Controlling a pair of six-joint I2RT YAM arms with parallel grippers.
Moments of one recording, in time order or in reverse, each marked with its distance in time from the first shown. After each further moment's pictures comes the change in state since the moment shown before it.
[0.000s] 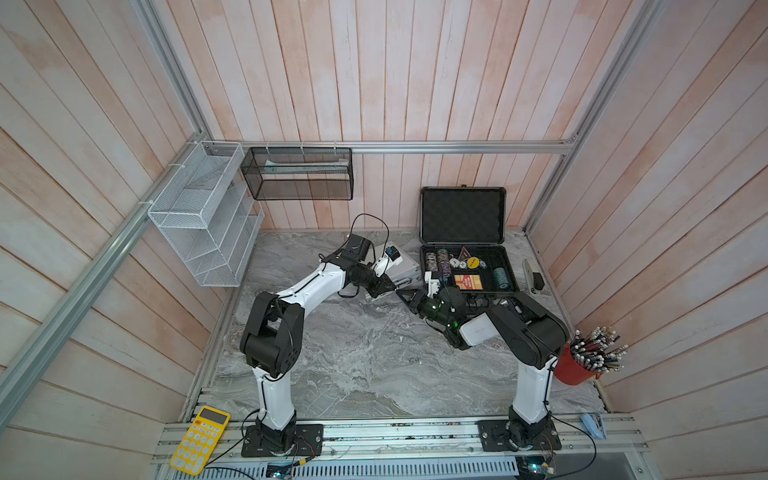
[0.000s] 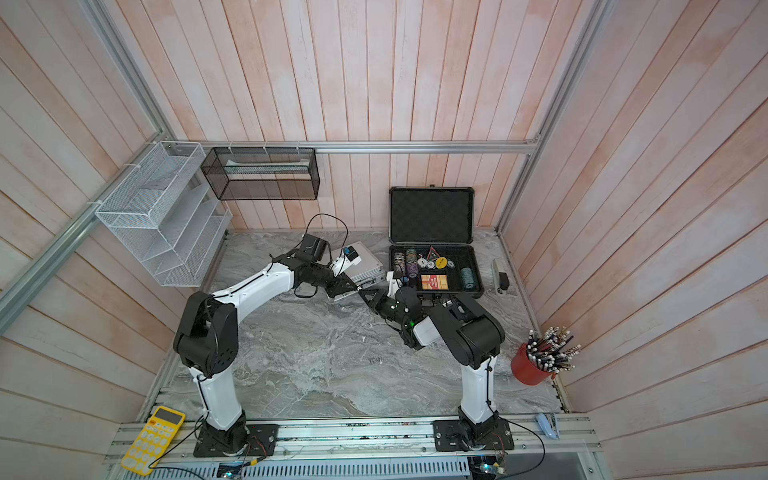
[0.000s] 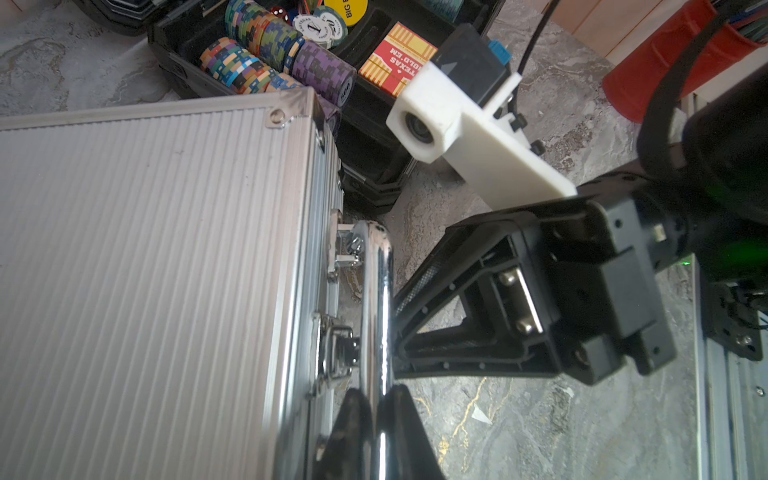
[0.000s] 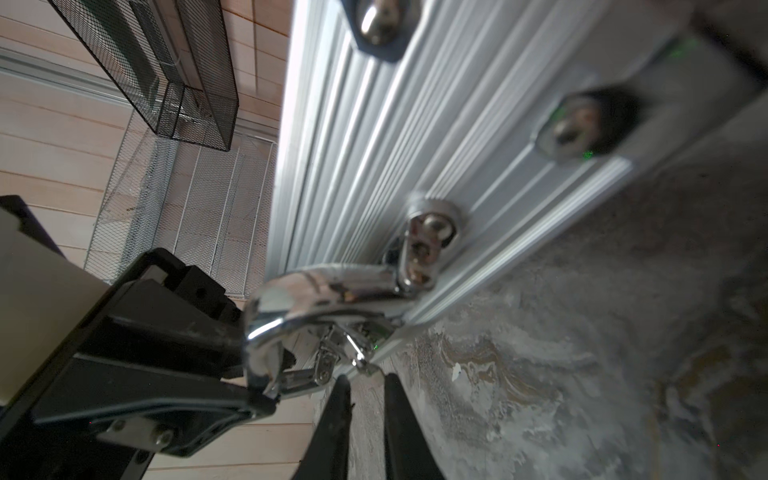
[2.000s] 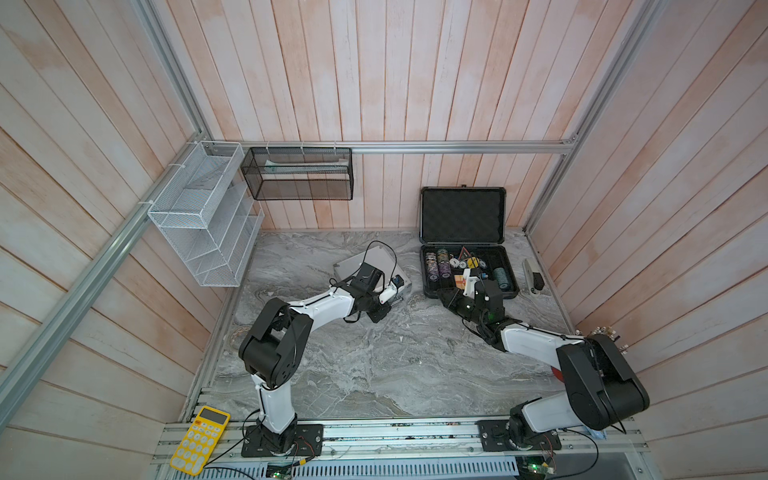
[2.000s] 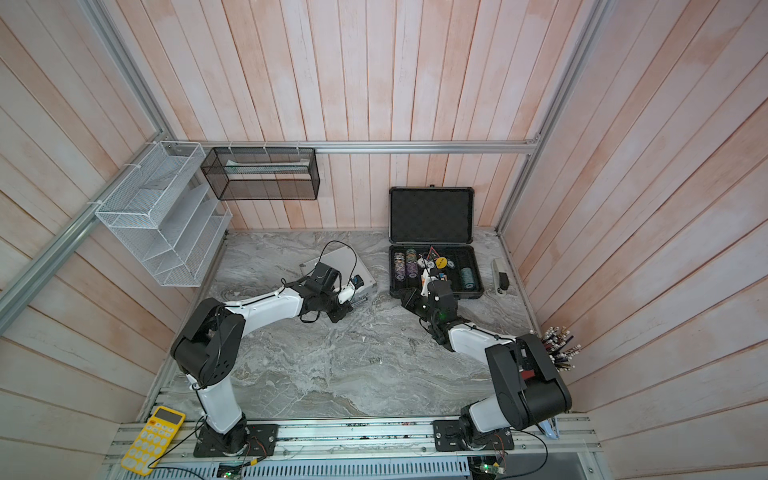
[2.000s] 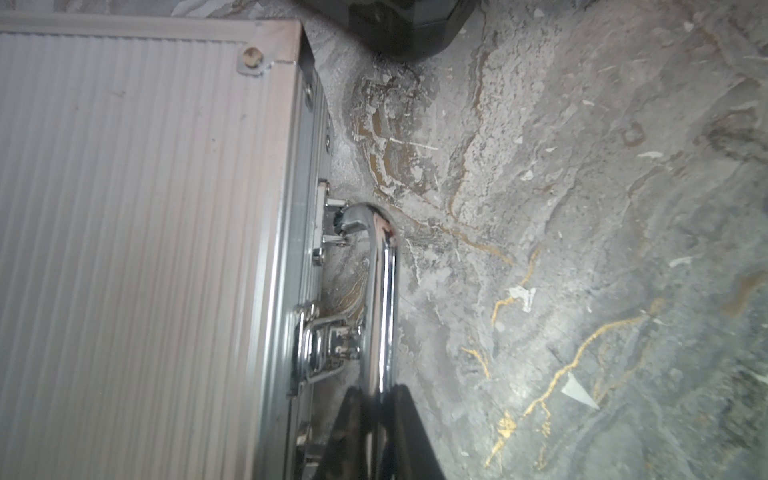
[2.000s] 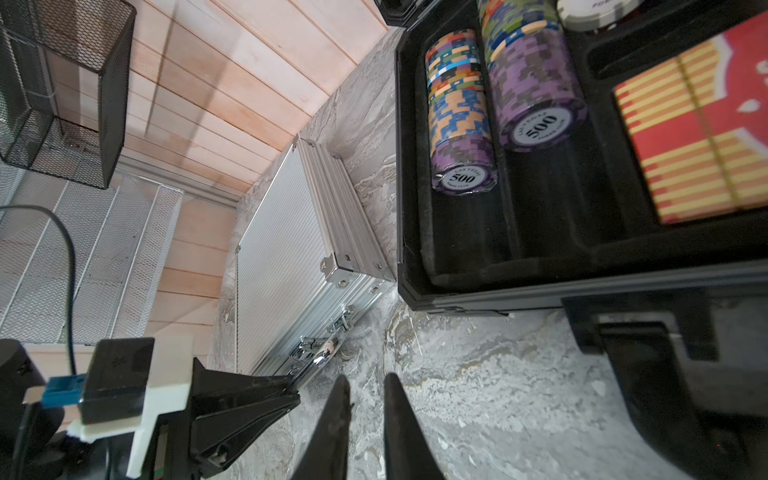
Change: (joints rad) left arm -0.135 -0.057 -0.299 0.199 -0.397 0.007; right arm -0.216 -0.499 -0.118 -0.674 0.119 -0.373
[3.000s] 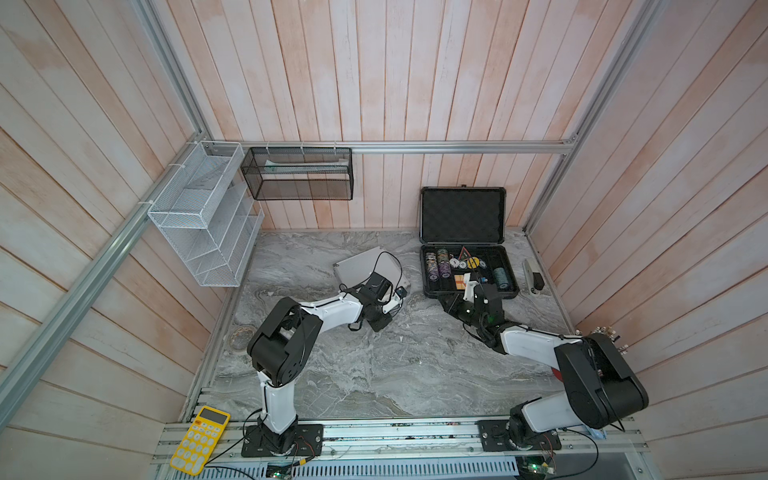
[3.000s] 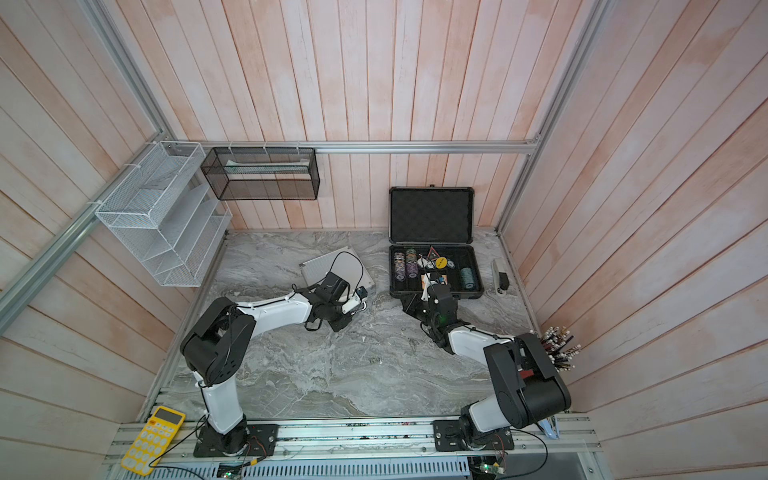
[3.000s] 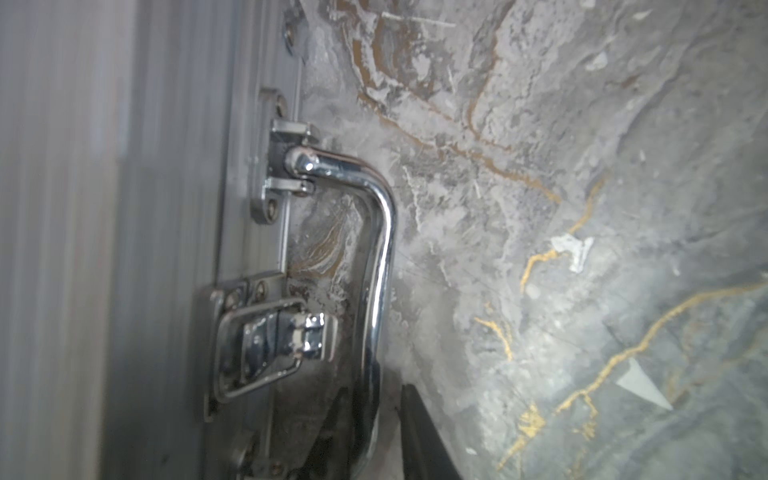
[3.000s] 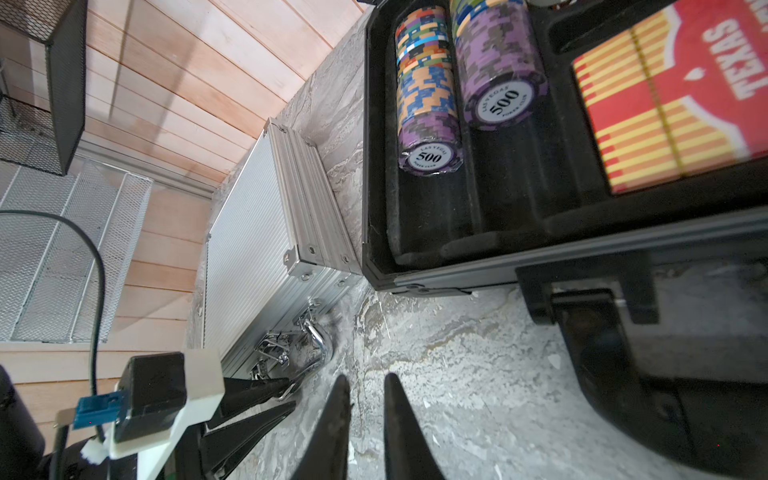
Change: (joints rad) left arm -0.055 0.040 -0.020 -0.039 -0.153 -0.010; right arm -0.001 0.014 -0.029 -0.008 0.017 -0.038
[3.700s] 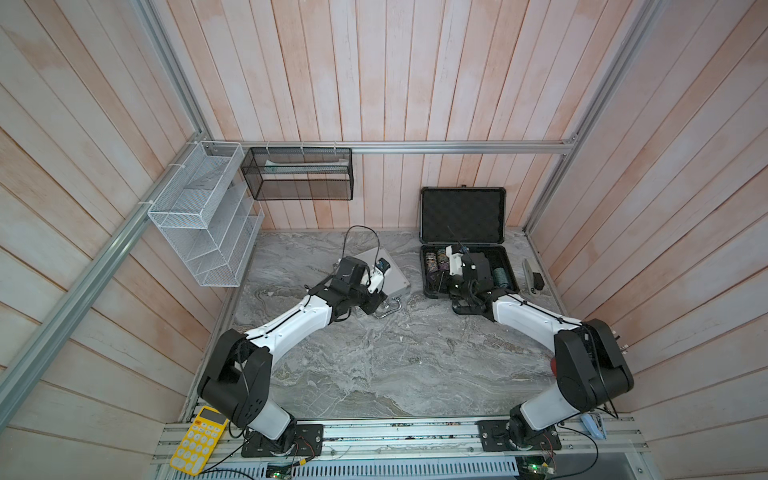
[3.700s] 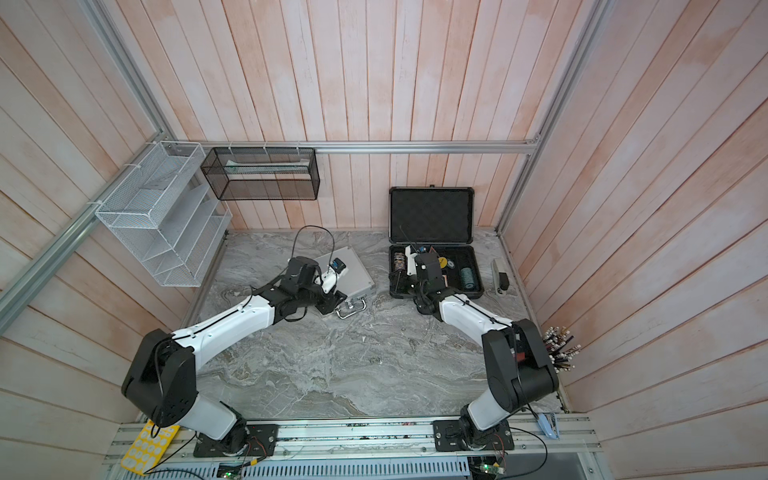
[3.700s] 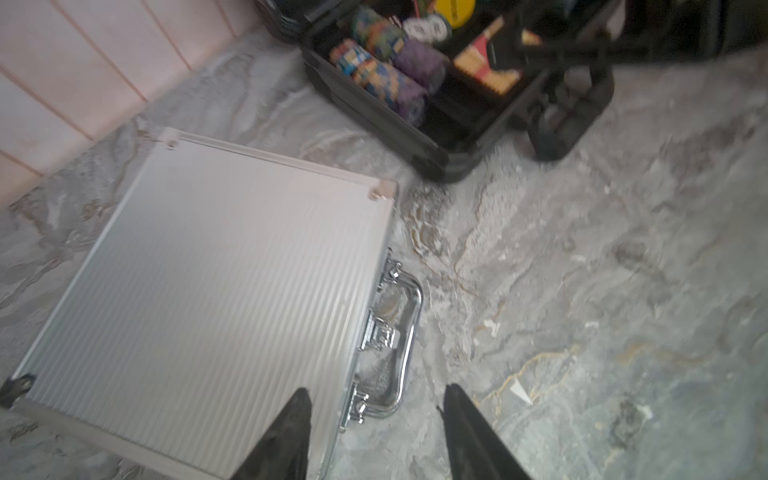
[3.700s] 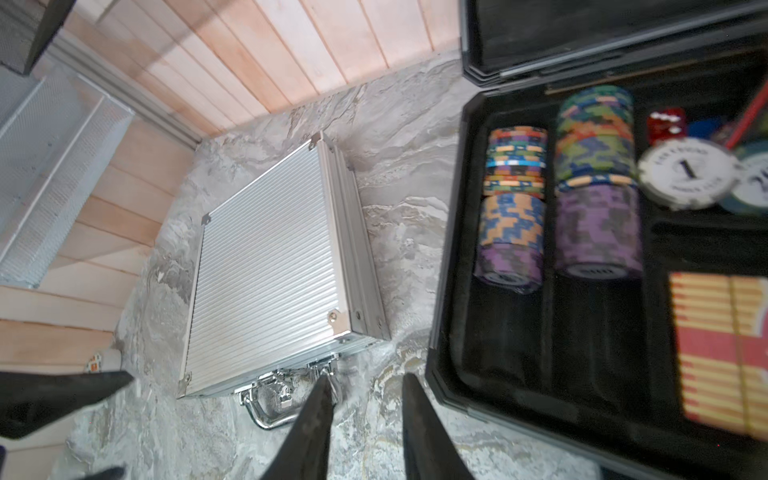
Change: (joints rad) left arm 0.148 -0.360 -0.090 0.121 0.144 -0.203; right arm 0.062 0.134 0.455 -0.389 0.015 -0.362
